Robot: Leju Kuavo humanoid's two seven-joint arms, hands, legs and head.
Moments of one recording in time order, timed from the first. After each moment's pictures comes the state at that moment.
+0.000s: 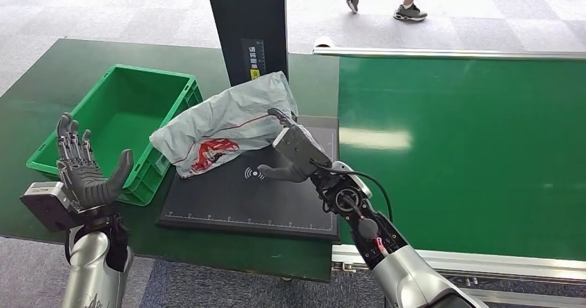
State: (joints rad) left arm -0.22 -0.07 0.15 -1.40 0.00 0.21 -0.65; right arm -0.68 0.17 0.62 -0.90 0.23 -0.03 -0.22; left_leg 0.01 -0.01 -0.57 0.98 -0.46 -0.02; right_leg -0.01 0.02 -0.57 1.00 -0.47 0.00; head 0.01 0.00
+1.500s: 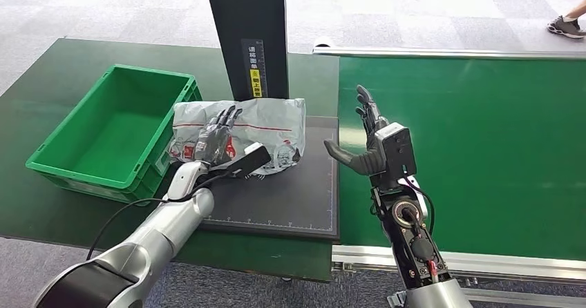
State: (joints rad) left arm -0.78 -0.11 -0.40 -0.44 -0.97 0.53 -0.16; right arm -0.47 0.07 0.34 -1.23 0.07 -0.10 -0.31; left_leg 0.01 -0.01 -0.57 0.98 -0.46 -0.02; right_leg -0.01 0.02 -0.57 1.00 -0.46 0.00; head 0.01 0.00
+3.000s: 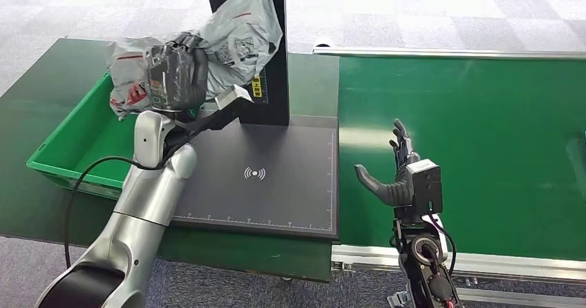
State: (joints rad) left arm -0.79 -0.12 -0.20 -1.02 -1.25 0.70 -0.22; right arm -0.25 0.04 0.22 -1.35 0.10 -0.17 -0.33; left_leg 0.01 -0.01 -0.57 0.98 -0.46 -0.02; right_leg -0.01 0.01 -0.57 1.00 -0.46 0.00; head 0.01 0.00
